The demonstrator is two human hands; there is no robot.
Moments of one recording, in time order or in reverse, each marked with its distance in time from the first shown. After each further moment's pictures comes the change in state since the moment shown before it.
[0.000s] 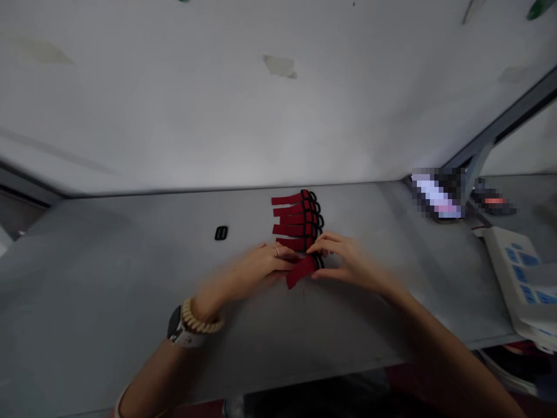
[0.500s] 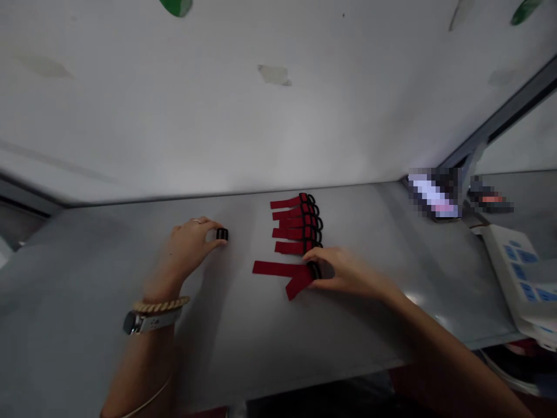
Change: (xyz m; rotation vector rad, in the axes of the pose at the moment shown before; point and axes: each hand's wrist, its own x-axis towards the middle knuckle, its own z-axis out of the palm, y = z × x) left_hand -0.065 -0.074 -0.050 0.446 0.343 -0.744; right_hand -0.001 -0.003 0.009 0.021 -0.128 0.138
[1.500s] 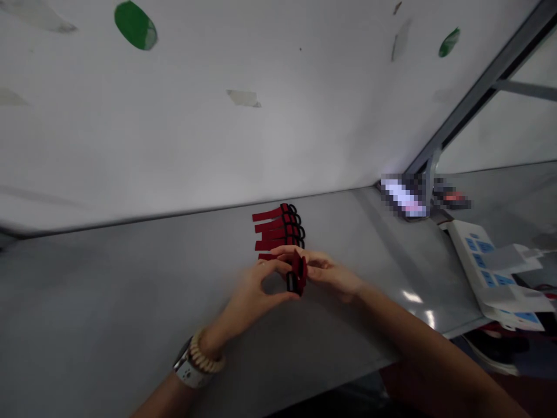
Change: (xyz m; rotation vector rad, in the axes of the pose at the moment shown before) left_hand -0.035 0.144 0.028 -0.881 -0.135 0.307; right_hand 0.007 -0.010 0.000 1.058 0.043 -0.143
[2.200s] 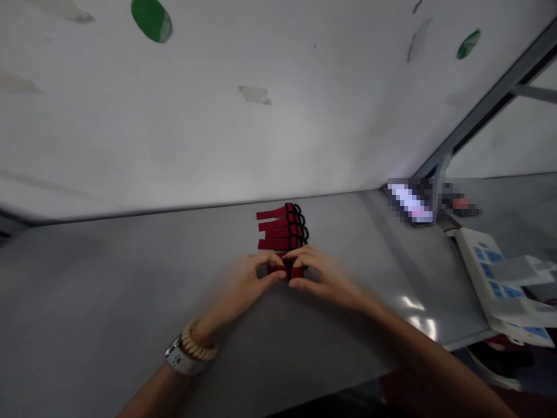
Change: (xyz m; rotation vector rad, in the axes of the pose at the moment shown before) left_hand 0.010 -0.006 -0.015 -0.065 -0.032 -0.113; right_hand -0.001 0.003 0.003 -0.848 0.128 -0.108
